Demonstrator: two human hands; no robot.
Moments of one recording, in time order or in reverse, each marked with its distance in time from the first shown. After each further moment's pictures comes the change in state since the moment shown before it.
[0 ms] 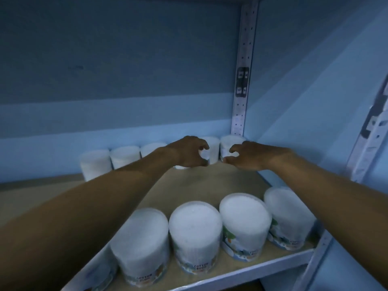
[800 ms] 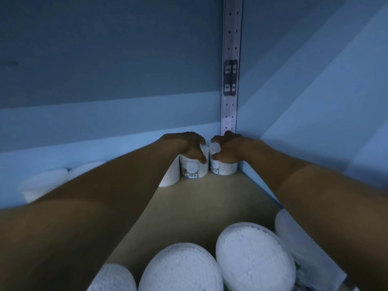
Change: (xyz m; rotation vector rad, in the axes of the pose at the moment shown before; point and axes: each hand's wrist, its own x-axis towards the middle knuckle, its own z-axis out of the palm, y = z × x) left_hand 0.127 -0.002 0.008 0.194 -0.141 -0.030; right_hand 0.117 0.016 0.005 -0.031 0.068 0.071
